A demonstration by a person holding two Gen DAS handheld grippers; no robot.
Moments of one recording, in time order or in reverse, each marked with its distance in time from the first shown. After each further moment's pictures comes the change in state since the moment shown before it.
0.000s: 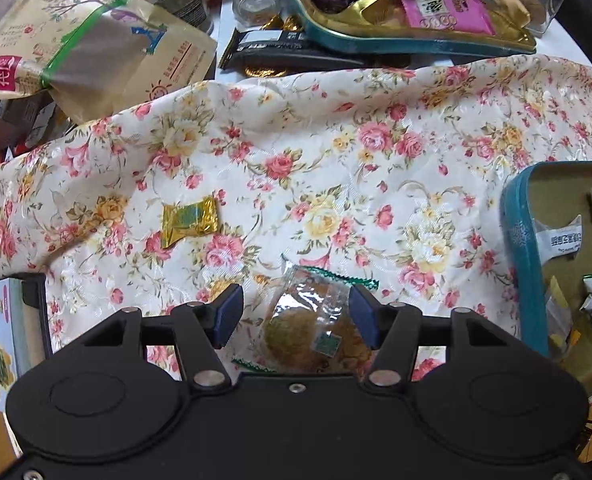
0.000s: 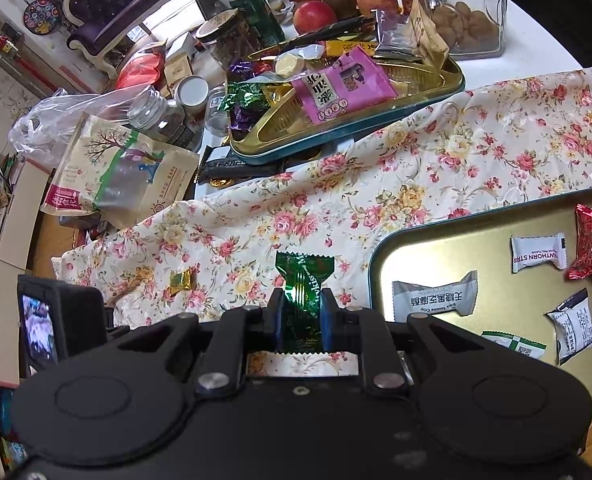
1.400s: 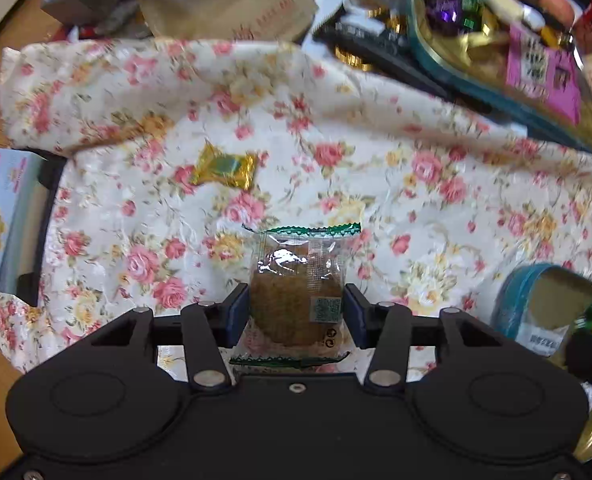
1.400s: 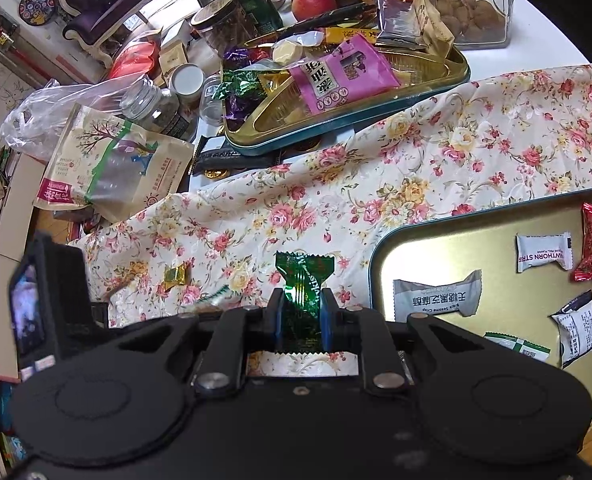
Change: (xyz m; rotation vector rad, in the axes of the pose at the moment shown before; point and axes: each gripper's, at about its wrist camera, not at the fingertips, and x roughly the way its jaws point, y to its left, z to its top) left arm -0.009 0.017 0.016 -0.438 0.100 0.041; right arm 0.011 0.002 0.005 -0.014 0.032 -0.013
